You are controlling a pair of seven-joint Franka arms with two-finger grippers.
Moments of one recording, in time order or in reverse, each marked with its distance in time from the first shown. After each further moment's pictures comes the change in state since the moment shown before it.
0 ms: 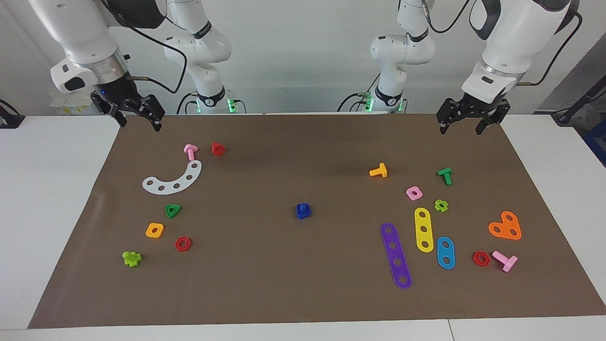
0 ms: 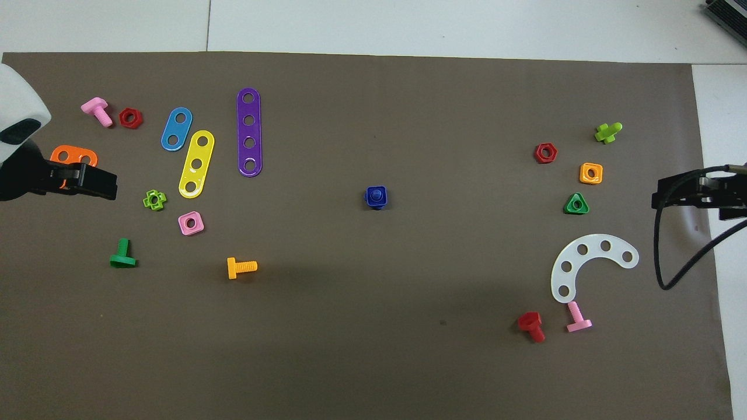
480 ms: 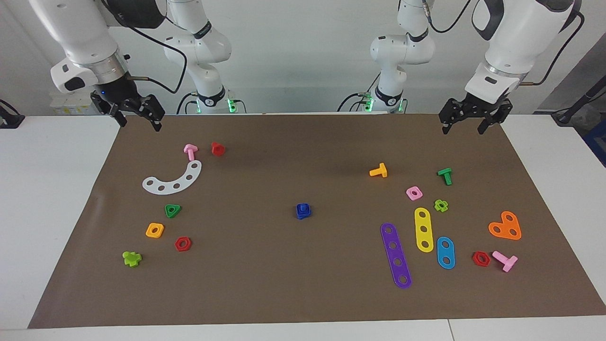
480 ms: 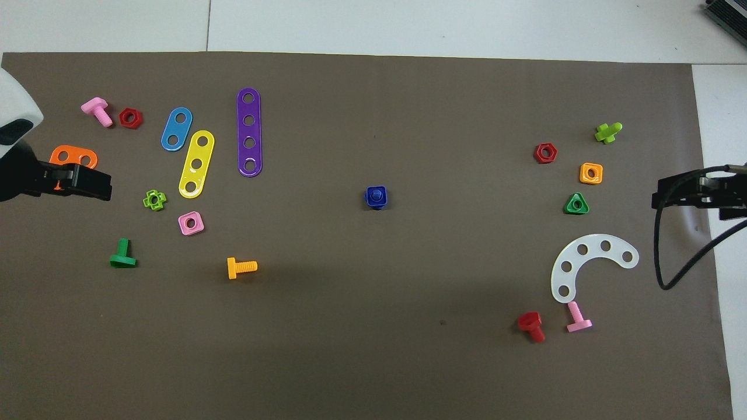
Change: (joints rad) left arm 0.008 -0.003 0.006 -0.003 0.000 0.000 0.000; right arm 0.000 0.000 0.000 0.000 0.000 0.000 0.000
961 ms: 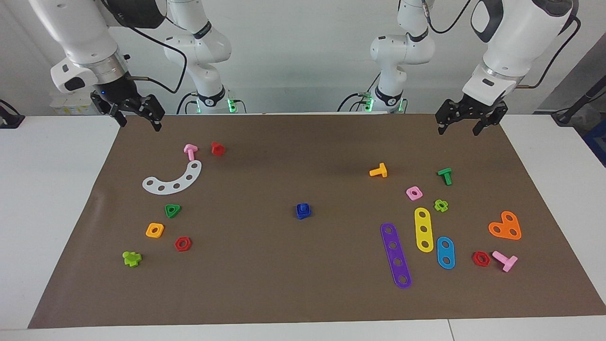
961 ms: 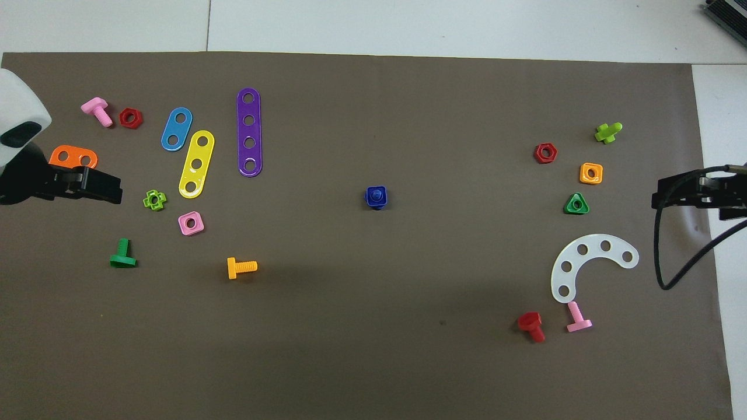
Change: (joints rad) left arm 0.001 -0.001 -0.006 -0.022 -0.057 0.002 -0.001; right arm 0.000 0.000 0.000 0.000 0.000 0.000 0.000
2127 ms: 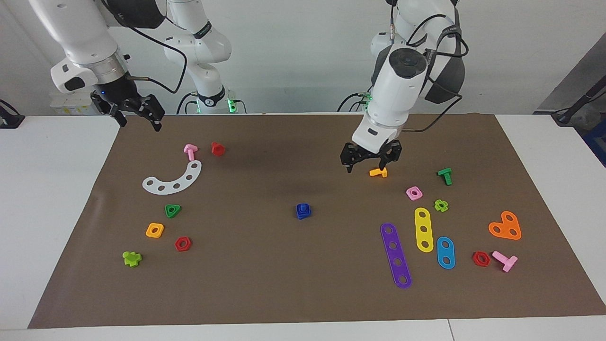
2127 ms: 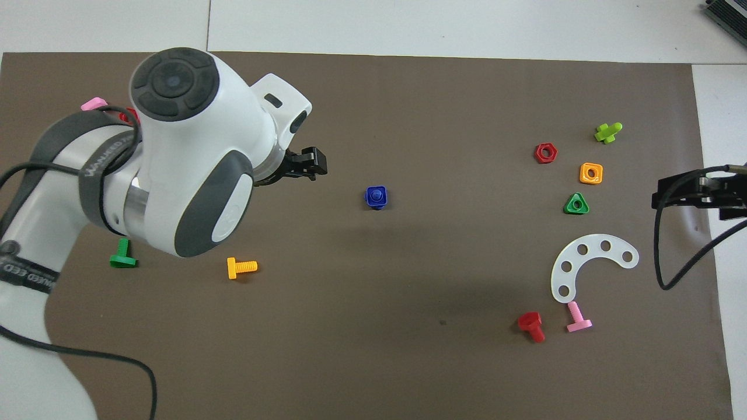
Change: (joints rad) left arm -0.363 0.307 -0.025 0.124 -0.018 0.252 -0.545; right arm 0.000 0.000 0.000 0.000 0.000 0.000 0.000
